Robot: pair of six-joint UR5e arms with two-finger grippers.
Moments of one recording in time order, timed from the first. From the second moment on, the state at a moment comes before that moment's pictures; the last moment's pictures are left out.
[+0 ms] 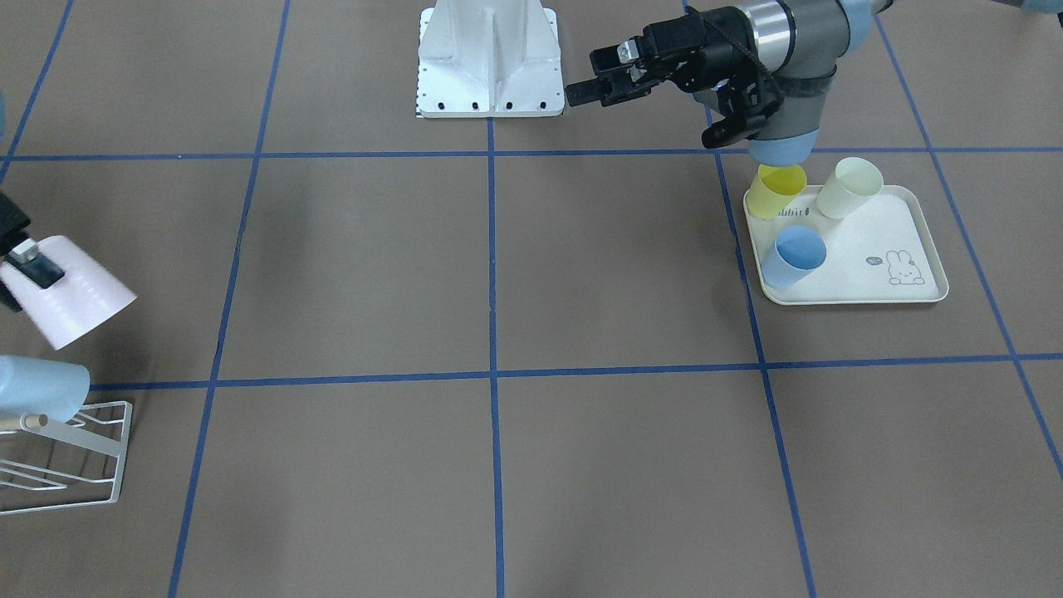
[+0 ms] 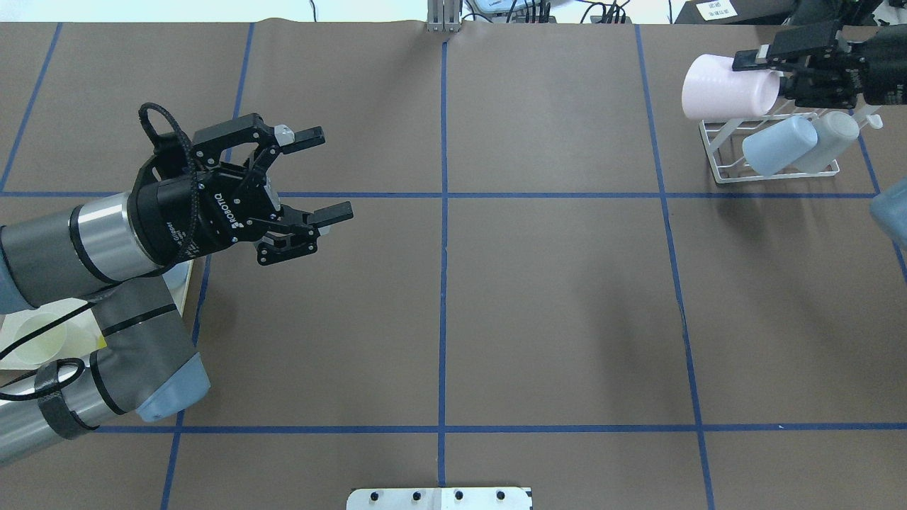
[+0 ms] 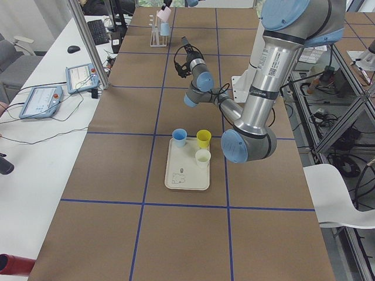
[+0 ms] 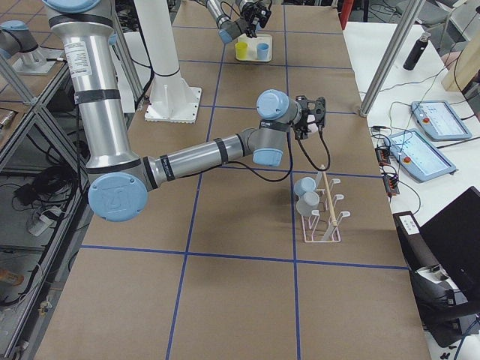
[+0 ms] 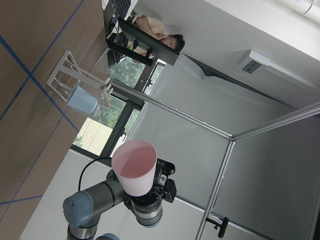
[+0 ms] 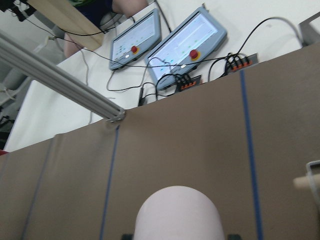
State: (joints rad) left arm -0.59 -1.95 -1.70 -3.41 -1.66 -2.41; right arm 1.28 -1.40 1.69 -0.54 2.29 1.24
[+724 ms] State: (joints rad) left arm -0.59 -1.95 -1.67 -3.41 -1.65 -2.41; right arm 1.45 -1.40 1.61 -0.99 2.29 0.66
